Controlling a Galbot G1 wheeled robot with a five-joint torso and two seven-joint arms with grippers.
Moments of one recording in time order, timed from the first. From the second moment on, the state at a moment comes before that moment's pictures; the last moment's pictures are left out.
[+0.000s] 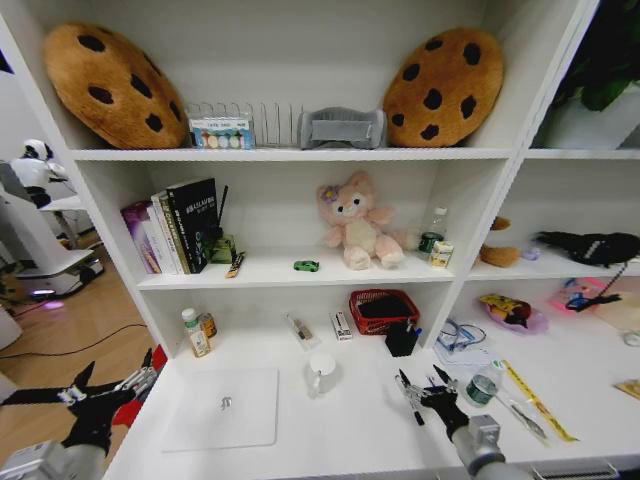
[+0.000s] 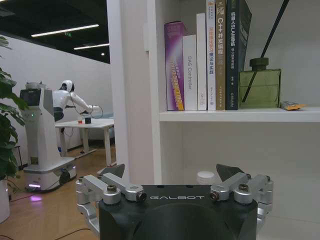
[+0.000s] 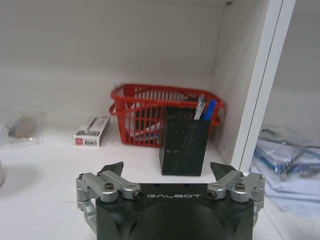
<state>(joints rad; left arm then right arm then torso) 1.97 -1.31 -0.99 -2.49 -0.49 0.18 -0.27 -1.72 0.88 0.47 1.98 0.53 0.01 0.27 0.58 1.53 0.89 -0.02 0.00</state>
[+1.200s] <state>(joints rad) 1.97 -1.31 -0.99 -2.49 -0.49 0.18 -0.27 -1.58 0.87 0.33 1.85 0.58 -0.06 0.26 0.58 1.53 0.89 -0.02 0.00</state>
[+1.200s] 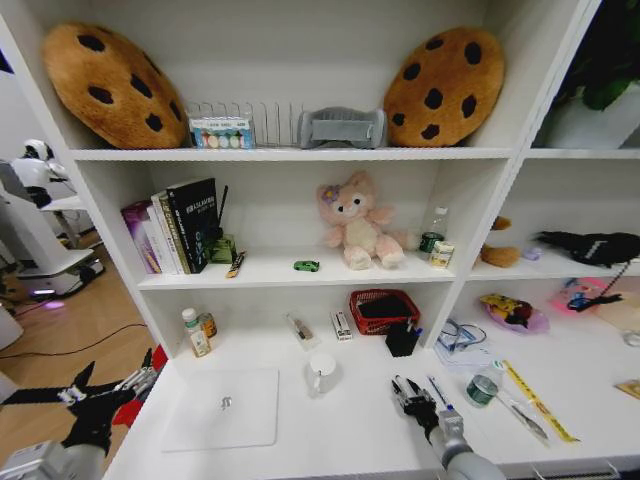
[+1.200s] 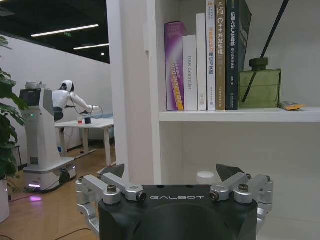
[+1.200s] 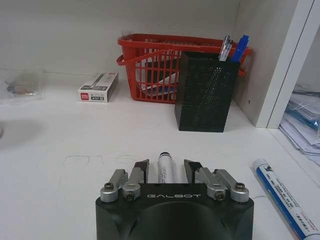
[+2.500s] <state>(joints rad) 1.97 -1.31 -0.99 -2.49 -0.49 0.18 -0.27 -1.21 0.90 0.27 1.68 0.37 0.26 0.27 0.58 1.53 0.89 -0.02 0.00</state>
